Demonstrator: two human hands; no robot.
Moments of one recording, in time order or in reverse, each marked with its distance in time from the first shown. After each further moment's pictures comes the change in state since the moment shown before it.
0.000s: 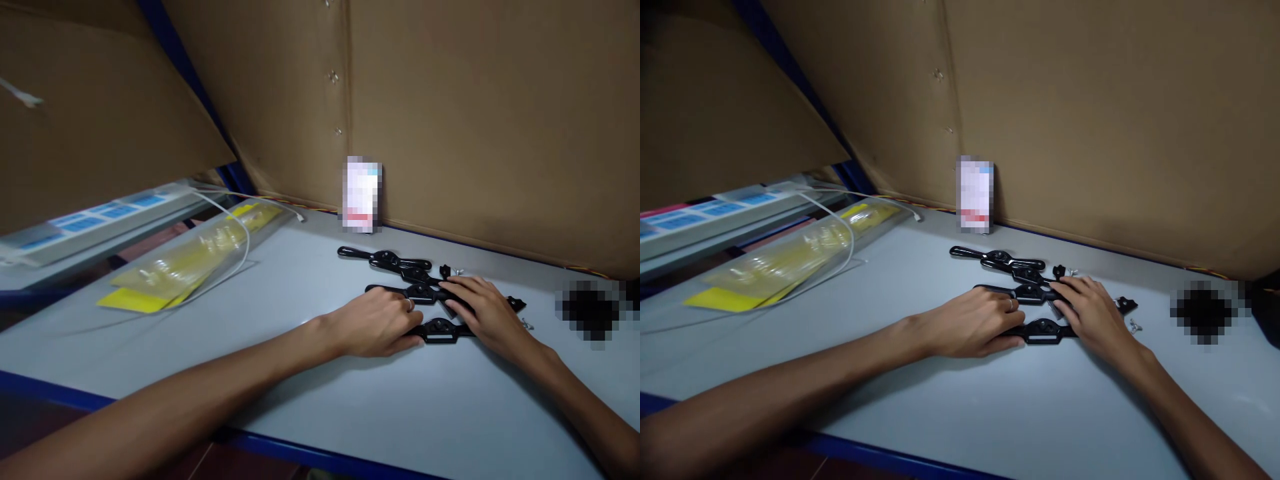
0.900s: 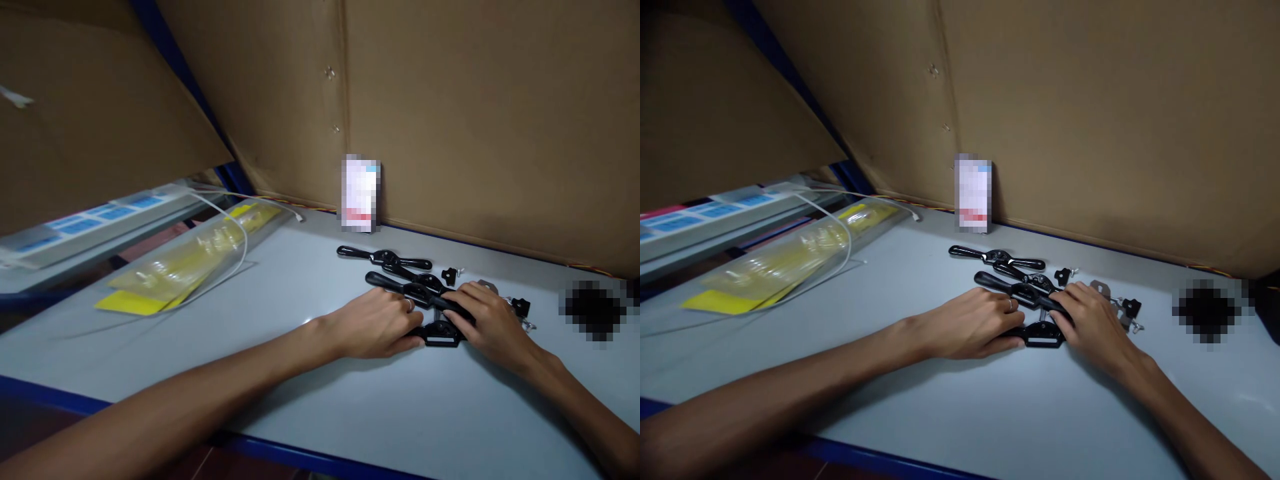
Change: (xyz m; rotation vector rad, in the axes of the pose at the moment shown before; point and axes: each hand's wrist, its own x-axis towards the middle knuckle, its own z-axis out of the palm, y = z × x) left_hand -0.001 -0.001 0.003 -0.016 0.037 0.015; right_hand -0.006 -0.012 -0.004 0.008 -0.022 -0.023
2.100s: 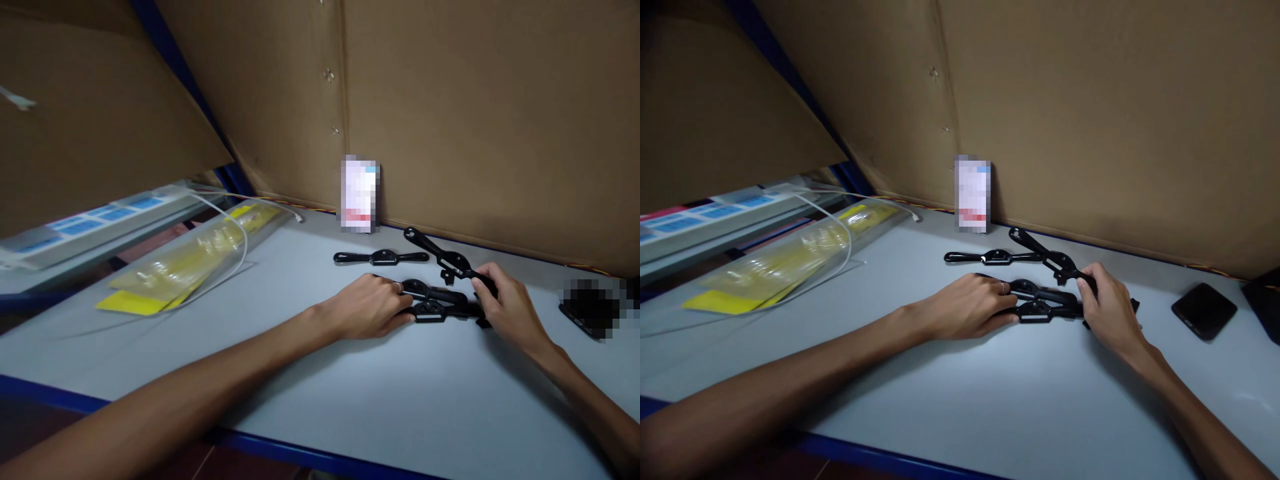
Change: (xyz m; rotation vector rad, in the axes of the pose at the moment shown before) left_hand 0.000 -0.019 -0.002 -0.027 -0.048 -0.135; right_hand 0.006 0.010 -0.016 0.117 0.232 0.439
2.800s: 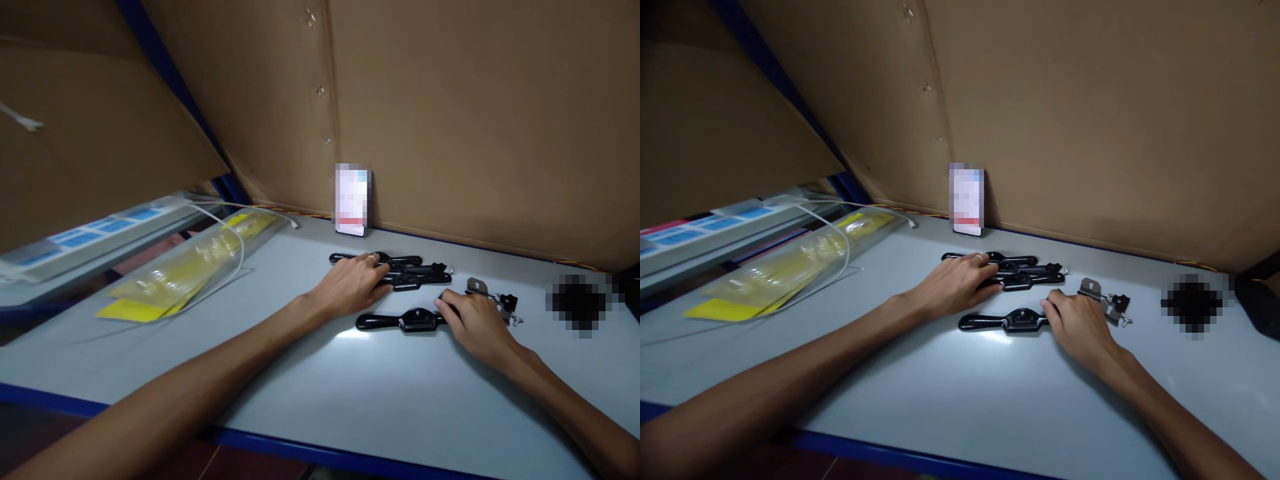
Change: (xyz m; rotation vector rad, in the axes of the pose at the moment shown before) left_hand 0.000 -0.027 0.000 0.088 0.128 -0.241; right_hand -0.020 -0.023 0.017 -0.180 -0.251 -0.196
